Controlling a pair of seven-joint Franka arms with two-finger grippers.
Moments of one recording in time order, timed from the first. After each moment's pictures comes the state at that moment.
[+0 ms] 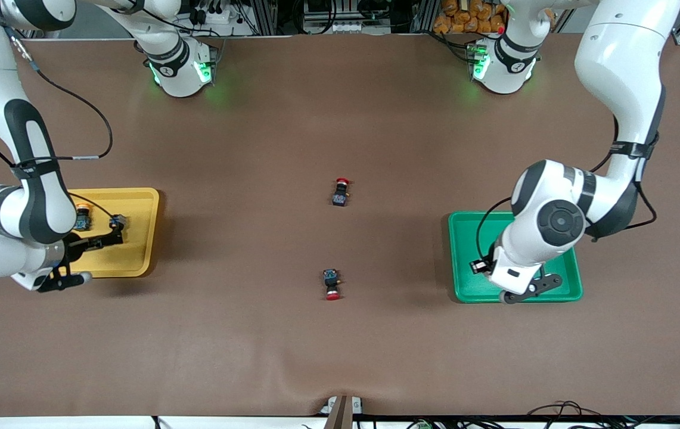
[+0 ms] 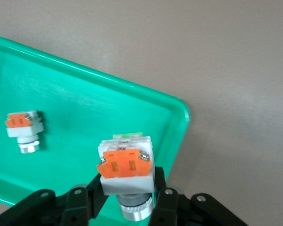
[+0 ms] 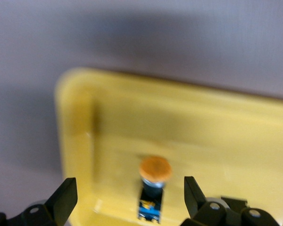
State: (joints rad) left arm 0.00 0.59 -0.32 -1.58 0.23 2.10 -0.71; right arm -0.26 0.65 0.11 -1.53 0.02 1.87 -0.36
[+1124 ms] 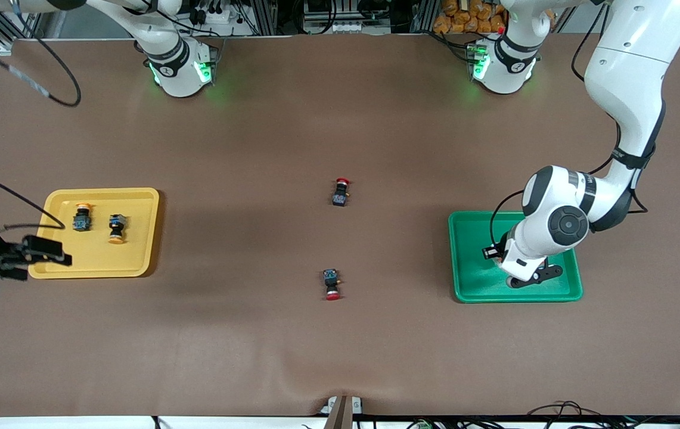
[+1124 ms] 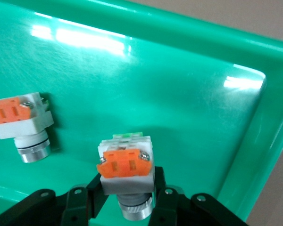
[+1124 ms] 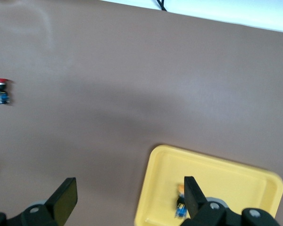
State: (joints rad) left arm 0.10 0.60 -0.32 -1.83 0.23 2.29 -0.58; right arm -0.14 0.52 0.13 -1.03 0.09 1.55 -0.24
